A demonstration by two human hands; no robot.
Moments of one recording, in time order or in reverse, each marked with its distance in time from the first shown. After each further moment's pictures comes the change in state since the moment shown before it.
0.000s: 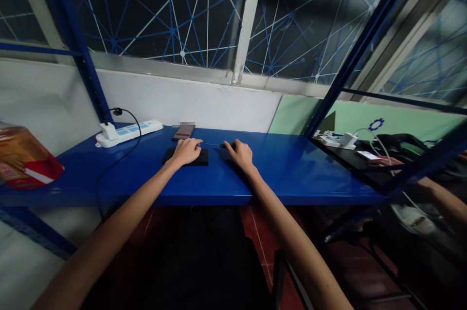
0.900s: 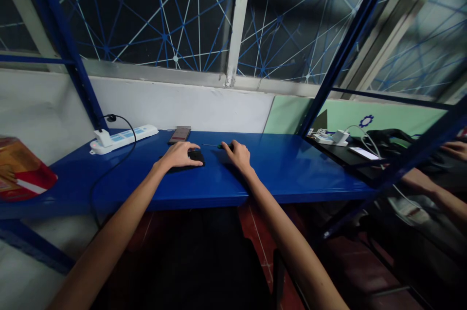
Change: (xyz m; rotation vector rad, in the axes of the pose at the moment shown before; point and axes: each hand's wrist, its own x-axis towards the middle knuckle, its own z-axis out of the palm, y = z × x) left_hand -0.006 -0.011 -0.020 -0.124 -0.121 0.138; right_hand -0.003 0.005 -0.005 0.082 0.052 0.036
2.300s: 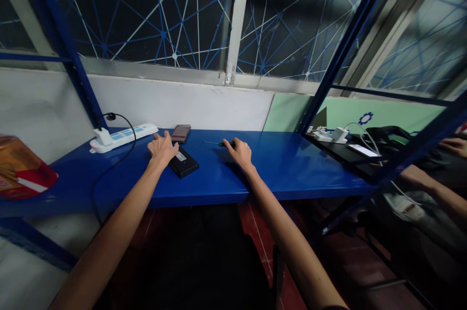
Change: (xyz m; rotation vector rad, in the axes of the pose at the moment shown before) left_hand -0.004 -0.016 -0.004 0.302 0.238 -0.702; right_hand -0.001 0.002 -0.005 0.015 0.013 0.031
